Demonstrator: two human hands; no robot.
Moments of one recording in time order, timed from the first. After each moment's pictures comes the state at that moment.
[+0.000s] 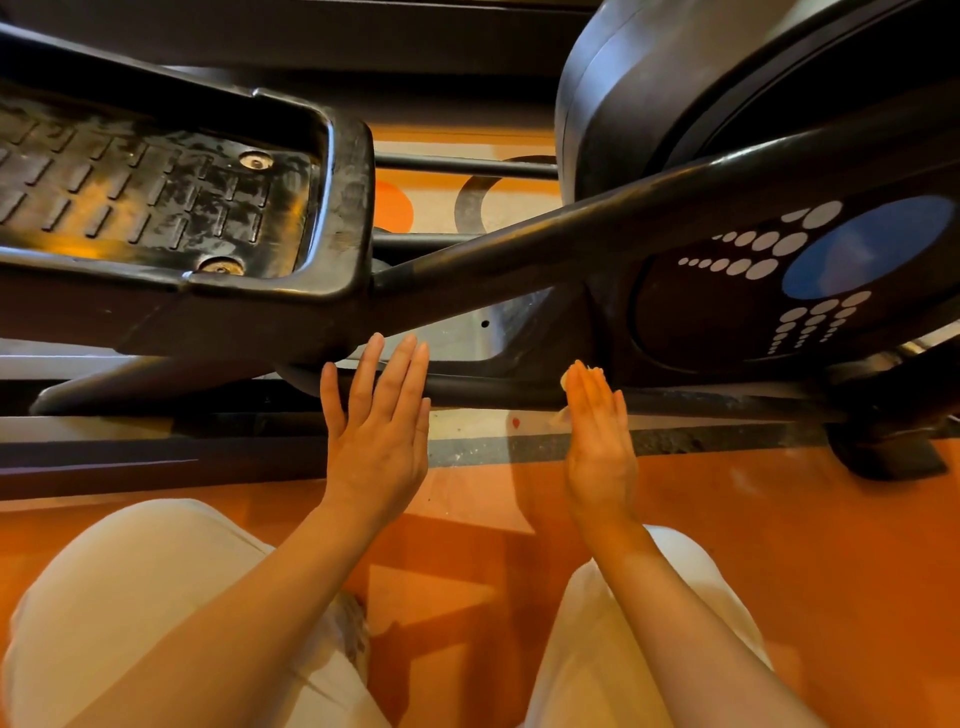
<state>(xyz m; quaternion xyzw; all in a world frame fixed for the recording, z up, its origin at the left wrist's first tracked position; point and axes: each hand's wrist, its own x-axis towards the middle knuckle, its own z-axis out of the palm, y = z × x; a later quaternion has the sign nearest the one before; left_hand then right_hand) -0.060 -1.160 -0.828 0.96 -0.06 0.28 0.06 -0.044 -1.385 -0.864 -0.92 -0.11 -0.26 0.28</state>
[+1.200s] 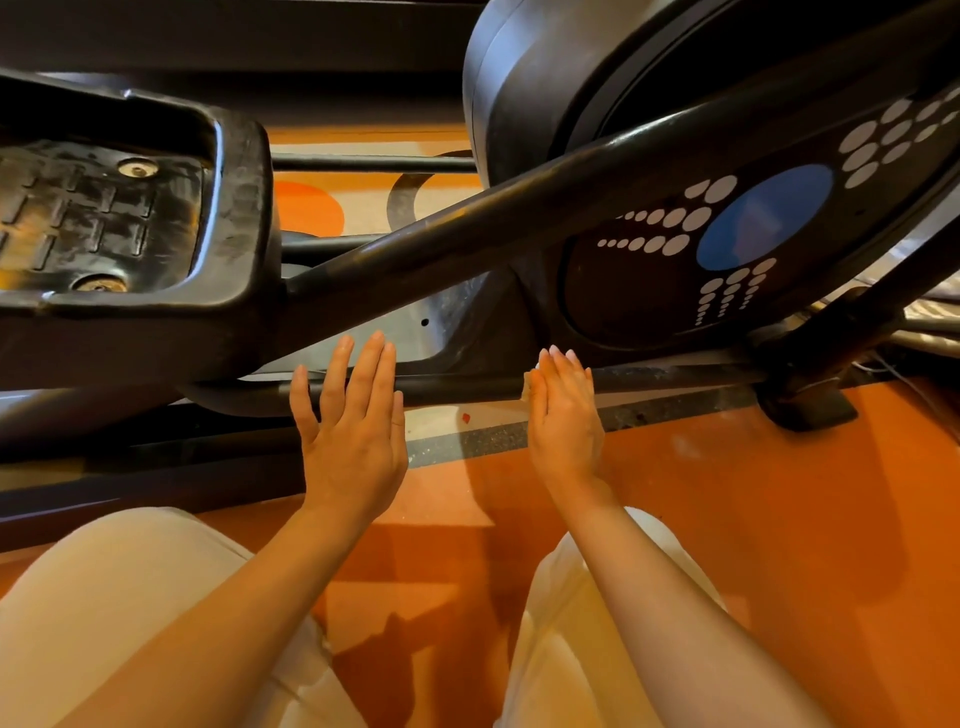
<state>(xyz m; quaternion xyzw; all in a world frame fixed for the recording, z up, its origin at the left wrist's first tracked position) -0.050 -1.197 -0.830 0.96 -0.06 0.27 0.07 -0.032 -1.407 -0.845 -0.93 0.06 -0.14 0.34</state>
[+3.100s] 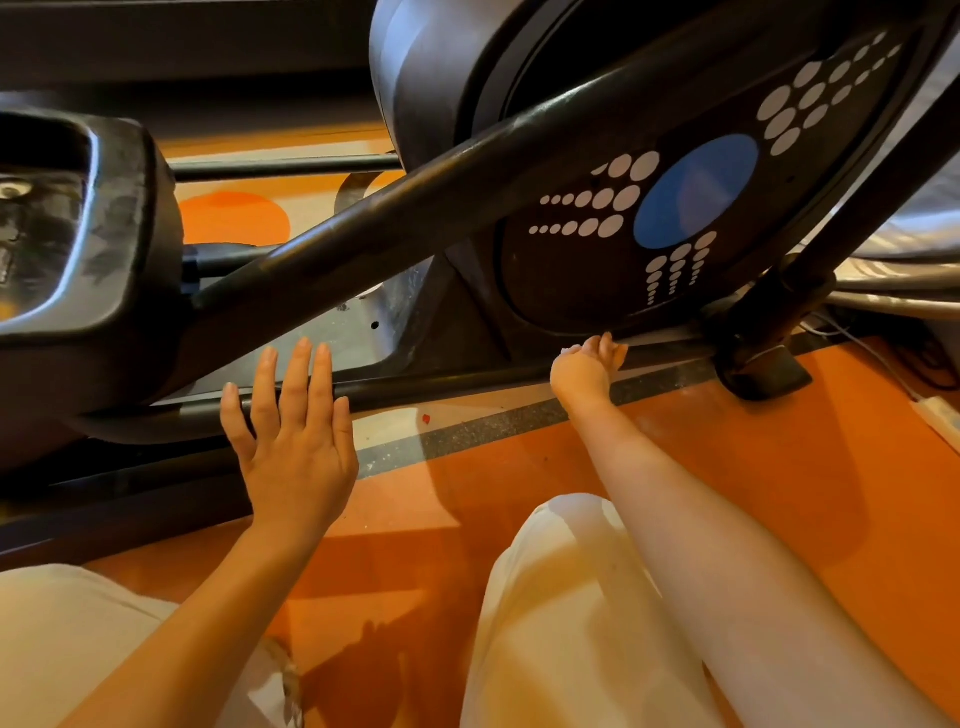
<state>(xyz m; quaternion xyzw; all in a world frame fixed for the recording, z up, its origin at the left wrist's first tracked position) -0.047 -1.217 -0.834 0.97 -0.02 0.24 0.06 0.035 -1.504 -0.836 -0.95 0.25 0.17 0.08</state>
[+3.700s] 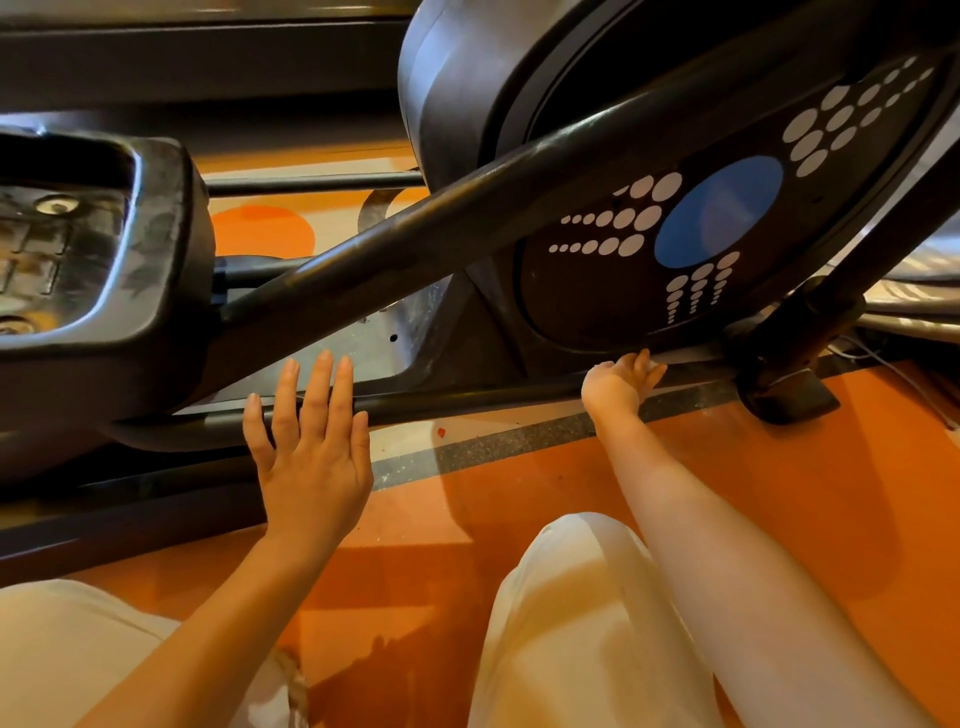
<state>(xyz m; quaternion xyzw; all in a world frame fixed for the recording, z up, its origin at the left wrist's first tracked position) -0.046 -1.217 -0.839 0.96 -0.03 0.27 0.03 0.045 -1.522 -0.847 -0.95 0.27 0.16 0.04</state>
